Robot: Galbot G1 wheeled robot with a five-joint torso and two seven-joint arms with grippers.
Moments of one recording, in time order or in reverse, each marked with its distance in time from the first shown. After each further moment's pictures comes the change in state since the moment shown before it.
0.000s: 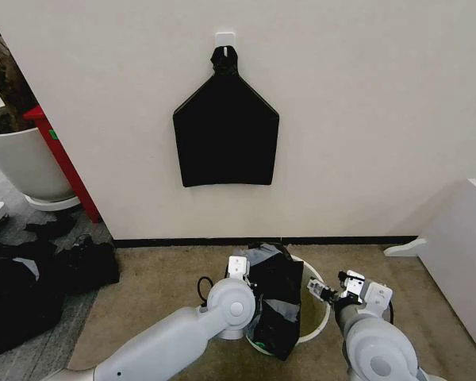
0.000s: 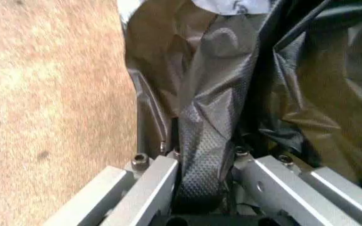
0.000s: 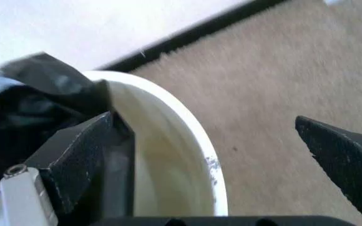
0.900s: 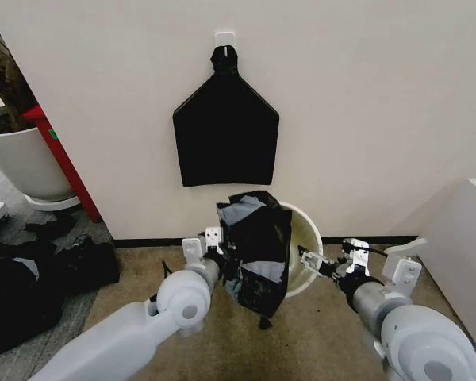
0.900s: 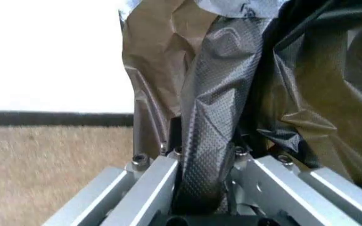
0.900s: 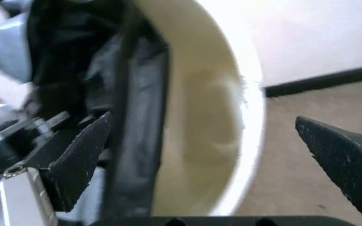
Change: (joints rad) left arm 0.047 0.239 -0.158 -0.204 0.214 -0.259 0.375; right arm 0.085 -0.122 0.081 0.162 0.148 -0.090 -0.256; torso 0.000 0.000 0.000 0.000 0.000
